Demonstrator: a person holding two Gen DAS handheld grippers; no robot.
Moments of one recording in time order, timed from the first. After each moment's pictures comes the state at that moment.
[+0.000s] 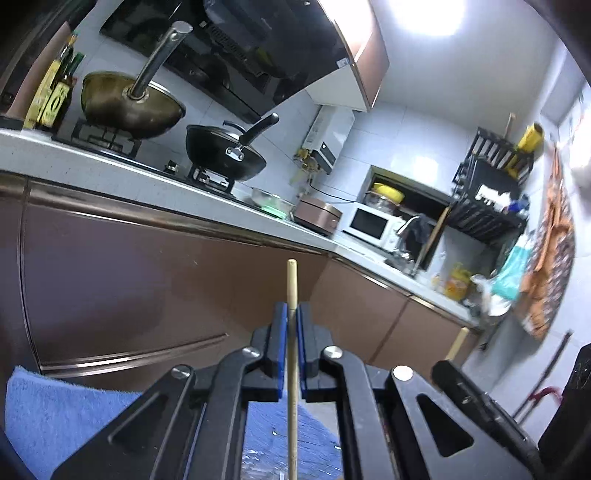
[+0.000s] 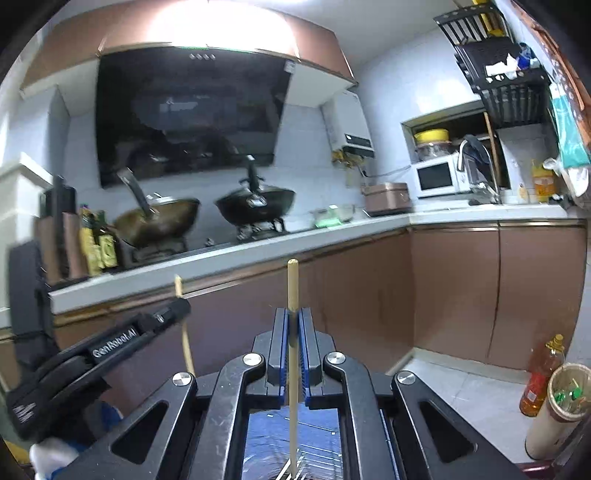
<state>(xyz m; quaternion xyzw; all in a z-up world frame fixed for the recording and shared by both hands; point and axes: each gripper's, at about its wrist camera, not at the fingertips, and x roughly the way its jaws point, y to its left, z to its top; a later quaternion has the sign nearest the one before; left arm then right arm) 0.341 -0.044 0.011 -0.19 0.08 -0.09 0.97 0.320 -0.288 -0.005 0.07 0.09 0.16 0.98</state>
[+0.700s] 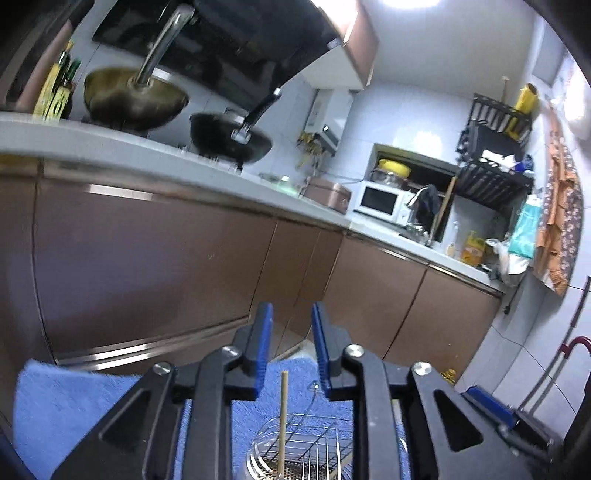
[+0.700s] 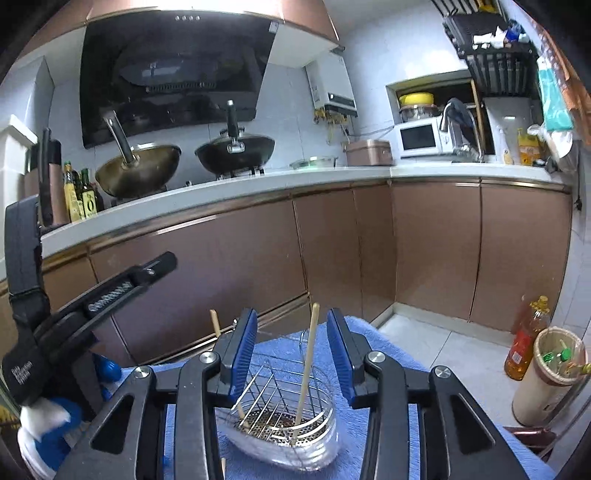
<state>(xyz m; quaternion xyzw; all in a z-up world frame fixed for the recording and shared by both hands) 0.309 -0.049 -0.043 -0.14 0.10 -0.08 0.98 0.275 -0.308 -0.065 0.06 0.15 0.14 0.98</state>
